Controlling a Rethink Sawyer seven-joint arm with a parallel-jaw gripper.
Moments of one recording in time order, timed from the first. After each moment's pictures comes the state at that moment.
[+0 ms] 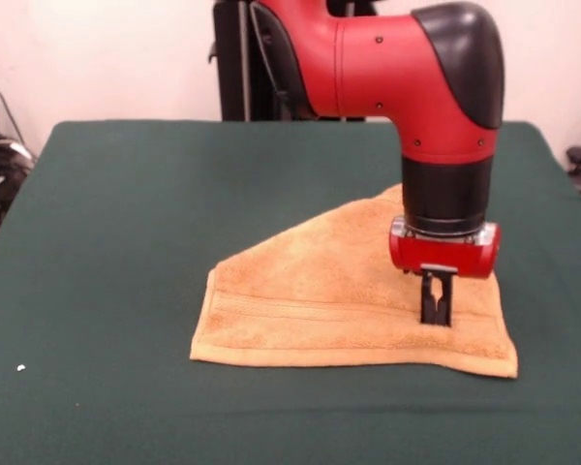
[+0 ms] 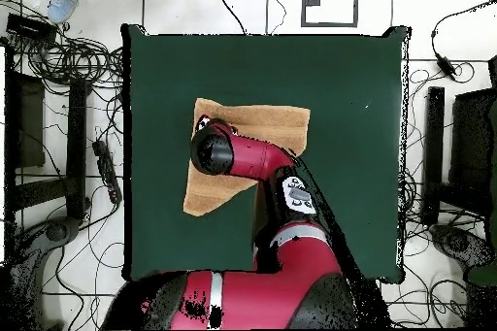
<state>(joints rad) -0.03 -0.33 0.04 1.53 0.20 0.12 1.98</state>
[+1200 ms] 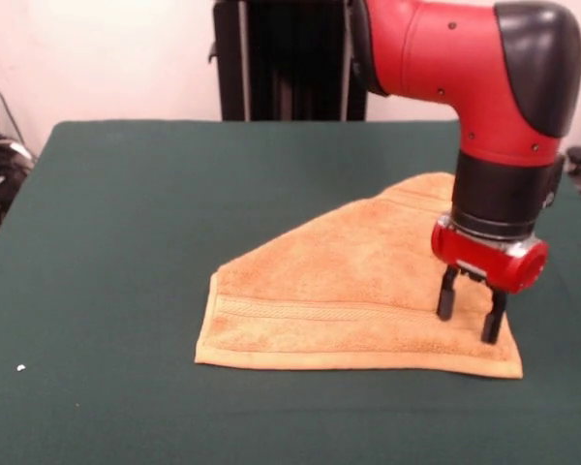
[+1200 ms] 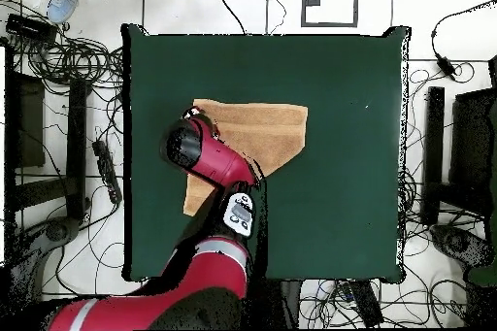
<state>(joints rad) 0.22 -0.26 -0.19 1.51 0.73 0.11 2.13</state>
